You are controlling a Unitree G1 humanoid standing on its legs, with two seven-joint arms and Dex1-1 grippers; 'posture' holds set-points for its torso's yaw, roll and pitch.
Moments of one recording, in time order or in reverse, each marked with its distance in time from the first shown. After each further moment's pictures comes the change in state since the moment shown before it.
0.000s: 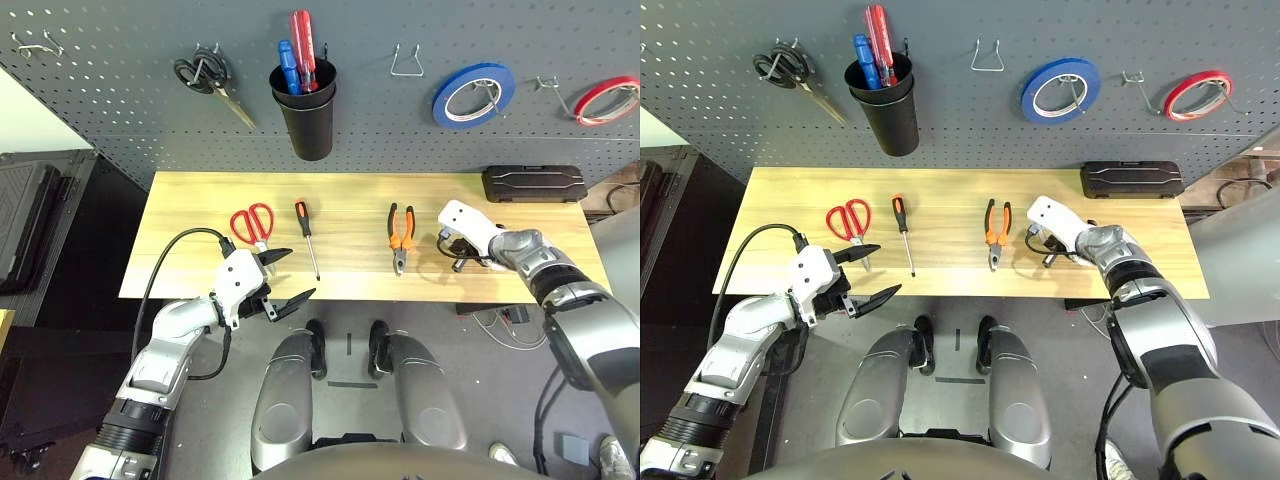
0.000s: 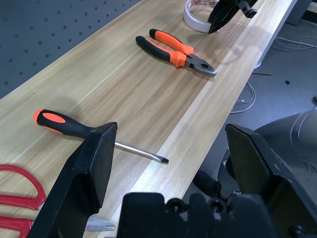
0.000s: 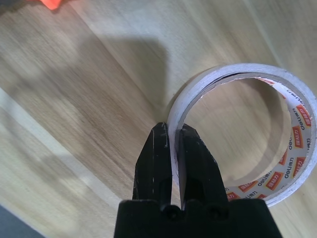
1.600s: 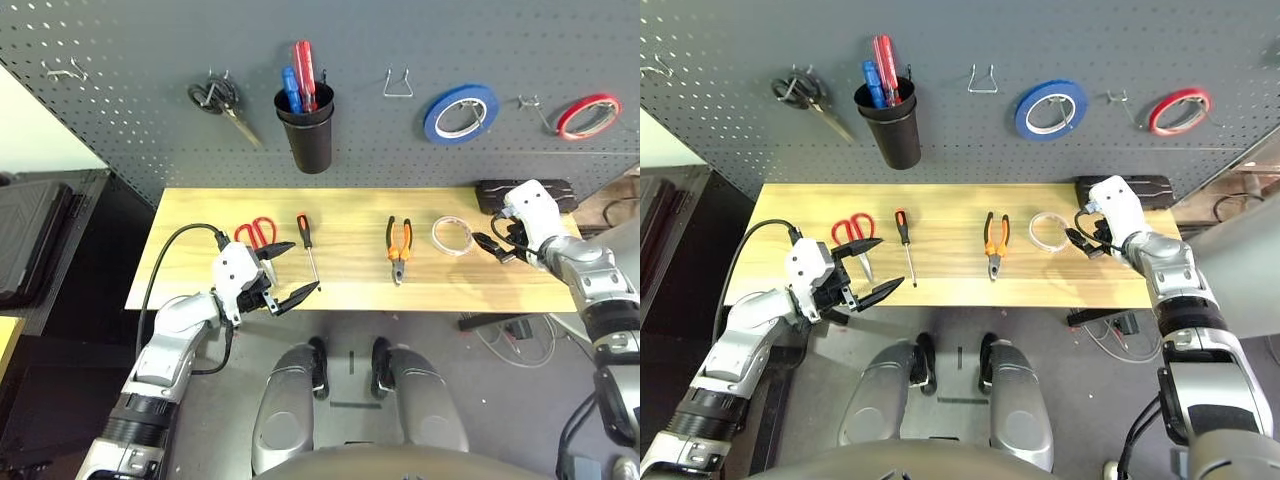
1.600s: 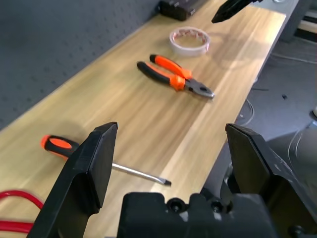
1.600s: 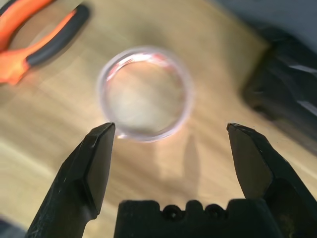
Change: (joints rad) left arm -0.030 -0.024 0.005 0.049 -0.039 -0.025 -0.039; right arm 0.210 -0.131 -0.158 -0.439 0.234 0.194 0.108
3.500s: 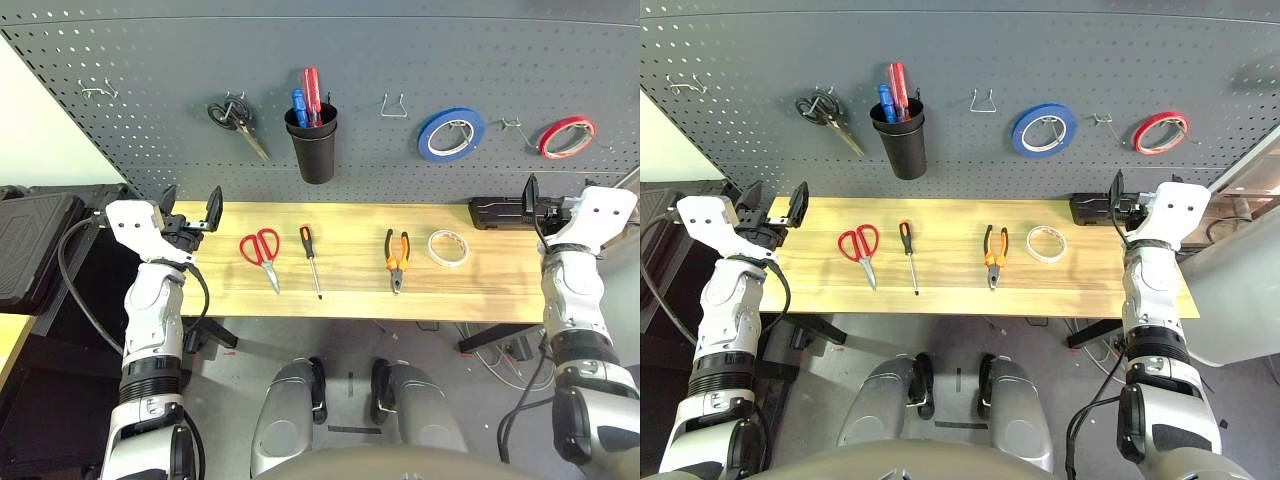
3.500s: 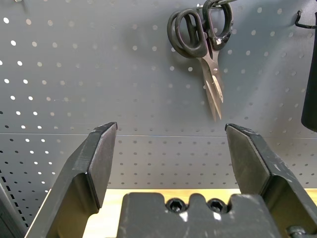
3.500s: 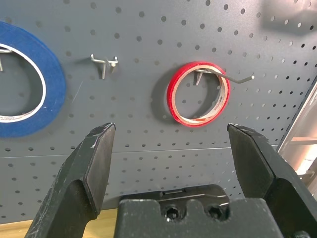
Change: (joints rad) left arm -0.196 -0.178 0.414 0.273 -0.110 -0.093 0.489; right arm 0.164 0.250 -0.393 -0.099 0.208 -0.619 -0.658
